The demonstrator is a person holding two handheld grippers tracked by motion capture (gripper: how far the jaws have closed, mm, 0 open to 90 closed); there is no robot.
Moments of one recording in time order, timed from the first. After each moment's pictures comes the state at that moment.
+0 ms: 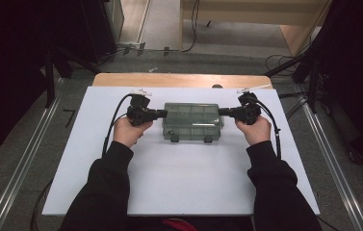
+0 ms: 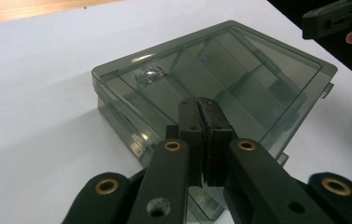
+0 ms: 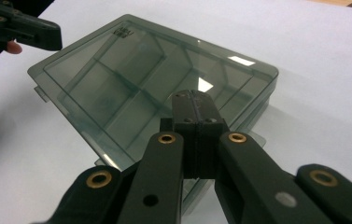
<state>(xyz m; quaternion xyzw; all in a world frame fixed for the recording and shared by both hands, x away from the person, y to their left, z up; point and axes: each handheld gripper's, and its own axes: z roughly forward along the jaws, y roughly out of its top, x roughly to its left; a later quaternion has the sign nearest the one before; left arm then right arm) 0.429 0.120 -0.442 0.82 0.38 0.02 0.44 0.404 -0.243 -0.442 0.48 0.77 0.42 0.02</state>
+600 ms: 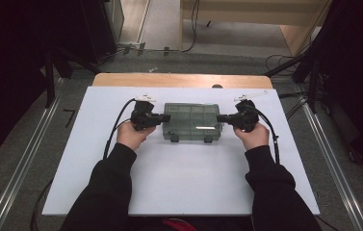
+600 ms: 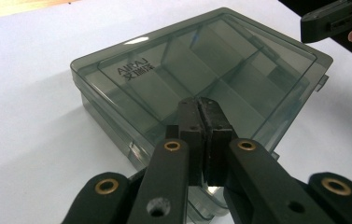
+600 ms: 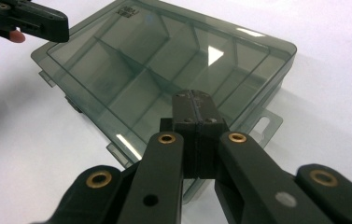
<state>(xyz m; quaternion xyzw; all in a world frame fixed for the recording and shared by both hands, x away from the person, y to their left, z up) 0.419 0.112 -0.455 0.83 0.35 0.03 0.44 0.389 -0.237 -0.455 0.47 0.78 0.42 0.03</state>
